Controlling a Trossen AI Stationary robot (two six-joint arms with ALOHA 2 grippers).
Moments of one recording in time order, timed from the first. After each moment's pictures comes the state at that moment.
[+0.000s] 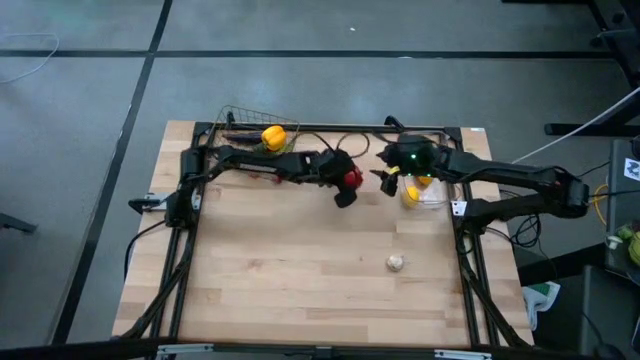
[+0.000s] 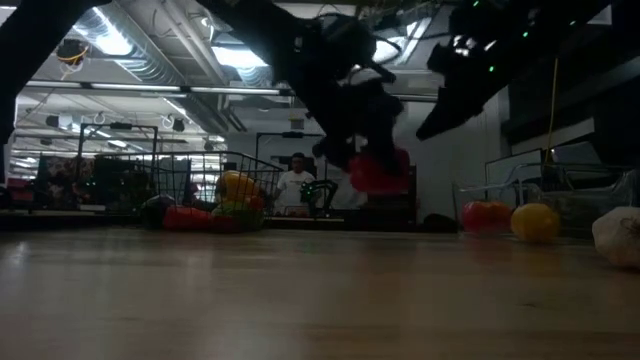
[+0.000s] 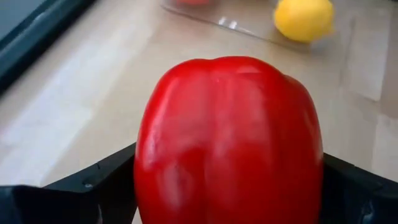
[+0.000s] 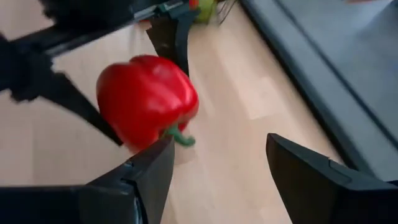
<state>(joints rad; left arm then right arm) 0.20 2.04 1.49 -0.24 -0.17 -0.20 -0.39 1.13 0.75 -0.27 0.05 -0.14</state>
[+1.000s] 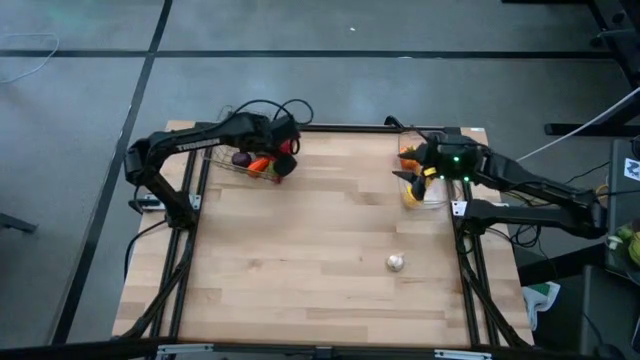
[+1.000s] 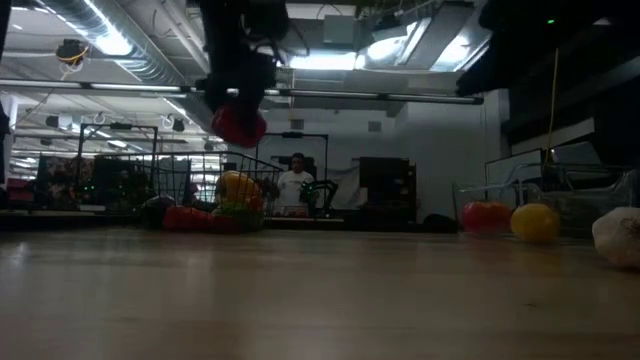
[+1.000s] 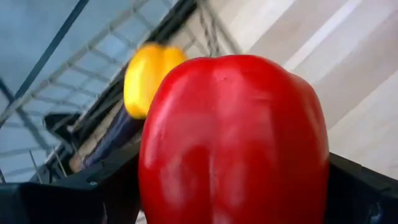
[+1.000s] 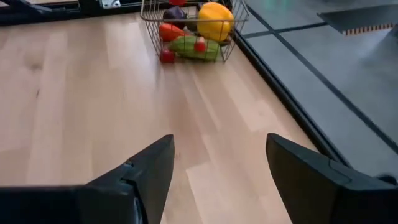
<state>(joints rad) 0.40 1.60 1.43 -1.09 -0.39 -0.29 -0.39 0.77 0.75 -0.49 -0.03 -0.08</state>
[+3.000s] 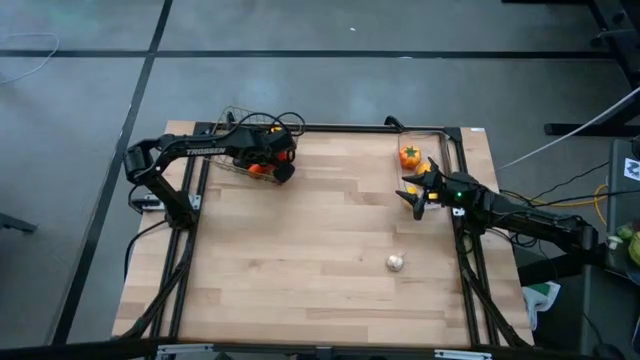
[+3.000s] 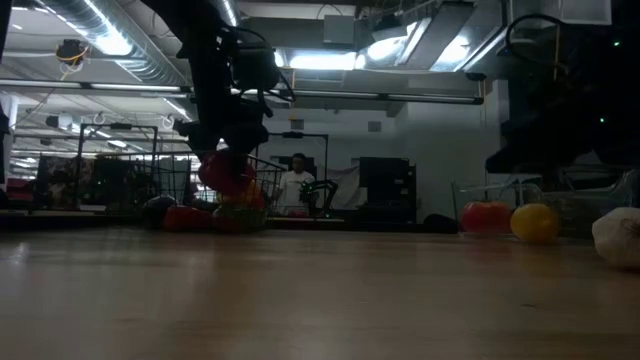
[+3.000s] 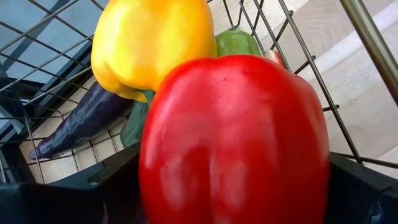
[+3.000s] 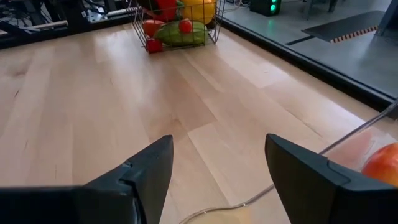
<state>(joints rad) 0.45 1.60 1.10 -0.77 -0.40 -0.39 -0.39 0.29 0.05 -0.09 0.01 0.08</state>
